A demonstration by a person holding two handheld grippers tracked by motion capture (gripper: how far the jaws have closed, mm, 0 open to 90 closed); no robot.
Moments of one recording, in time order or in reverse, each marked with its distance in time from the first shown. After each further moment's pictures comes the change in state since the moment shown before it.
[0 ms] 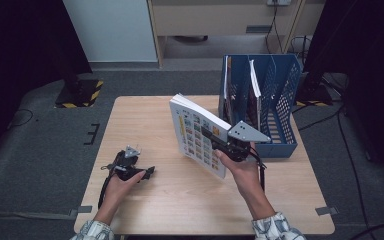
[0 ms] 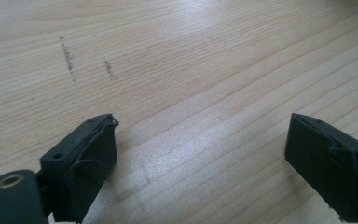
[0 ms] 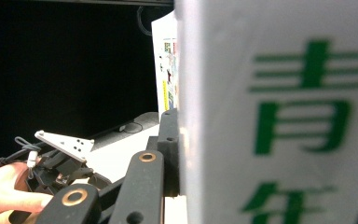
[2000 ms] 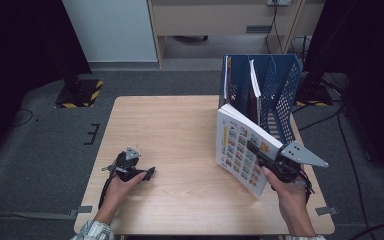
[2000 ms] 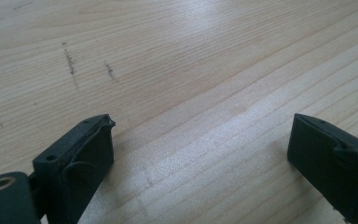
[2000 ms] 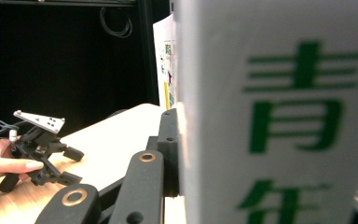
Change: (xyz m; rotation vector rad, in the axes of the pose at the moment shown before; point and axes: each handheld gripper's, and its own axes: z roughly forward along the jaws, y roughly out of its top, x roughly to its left) left arm -0.002 -0.004 0.003 -0.029 0.020 0.033; right arm -0.036 -0.017 -0.116 0.004 -0.143 0.044
